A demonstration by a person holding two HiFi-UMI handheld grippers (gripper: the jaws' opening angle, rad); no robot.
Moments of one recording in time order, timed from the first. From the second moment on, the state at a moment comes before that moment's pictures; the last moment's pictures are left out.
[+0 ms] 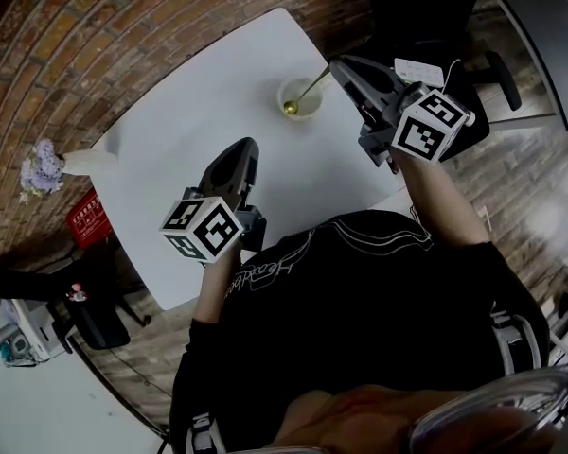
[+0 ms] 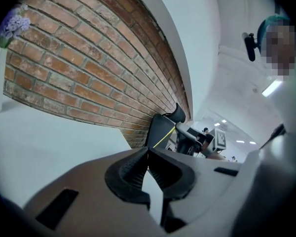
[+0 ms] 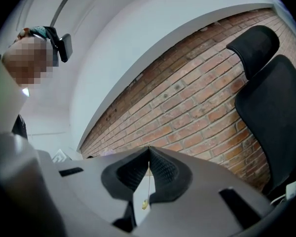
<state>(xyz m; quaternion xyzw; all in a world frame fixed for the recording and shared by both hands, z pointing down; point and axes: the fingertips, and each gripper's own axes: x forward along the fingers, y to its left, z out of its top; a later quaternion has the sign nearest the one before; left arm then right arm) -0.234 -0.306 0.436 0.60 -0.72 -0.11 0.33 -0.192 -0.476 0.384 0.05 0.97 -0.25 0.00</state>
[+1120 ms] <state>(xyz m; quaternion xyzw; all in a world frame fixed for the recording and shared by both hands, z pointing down) -0.254 -0.290 0.490 0.55 -0.74 -0.12 0.37 -0.231 -0.497 0.517 0.02 0.96 -0.27 -0.09</state>
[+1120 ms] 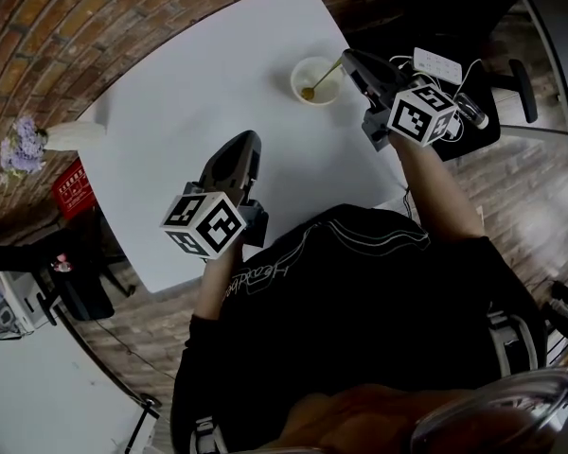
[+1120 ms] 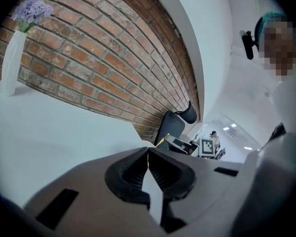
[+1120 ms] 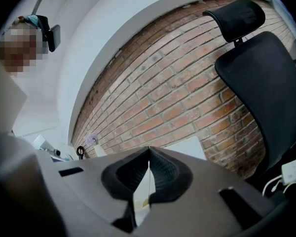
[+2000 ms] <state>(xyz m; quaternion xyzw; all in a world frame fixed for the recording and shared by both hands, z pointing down) -0.246 -0.293 0.495 0.54 -0.74 -0.13 0.37 -0.224 -0.508 0.543 0.00 0.95 -0.29 -0.11</state>
